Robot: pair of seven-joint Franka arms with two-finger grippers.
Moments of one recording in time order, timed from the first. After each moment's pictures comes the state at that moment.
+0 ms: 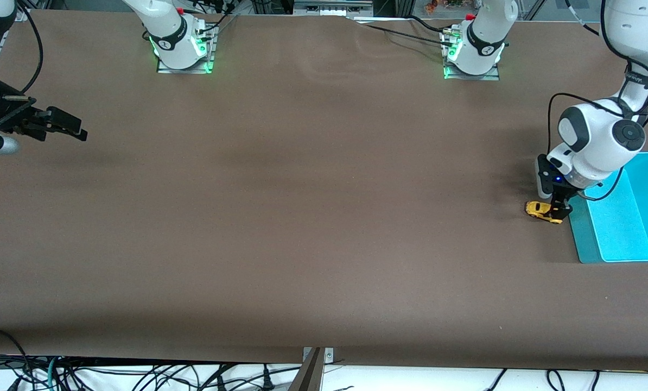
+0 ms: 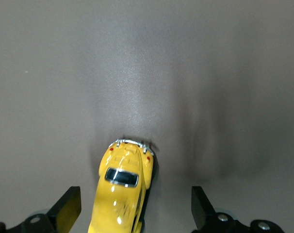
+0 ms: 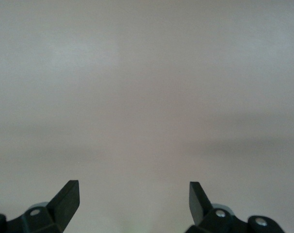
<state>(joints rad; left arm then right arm) 0.26 0.42 0.00 -2.27 0.01 2.84 1.91 0.00 -0.02 -0.02 -1.74 0.03 1.65 0.05</state>
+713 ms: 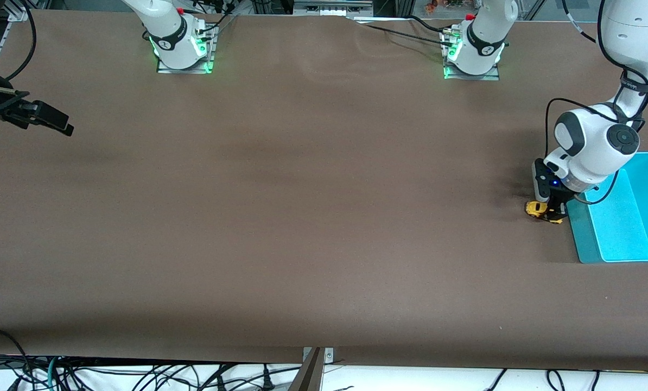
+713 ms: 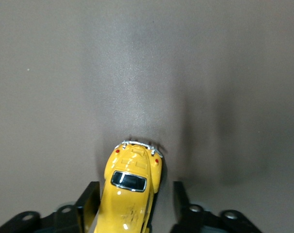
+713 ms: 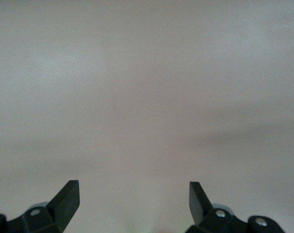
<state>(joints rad) 0.26 0.43 0.00 -2.25 0.01 2.85 1.91 0.01 -0.01 -0.05 -1.65 0.02 1.58 0.13</state>
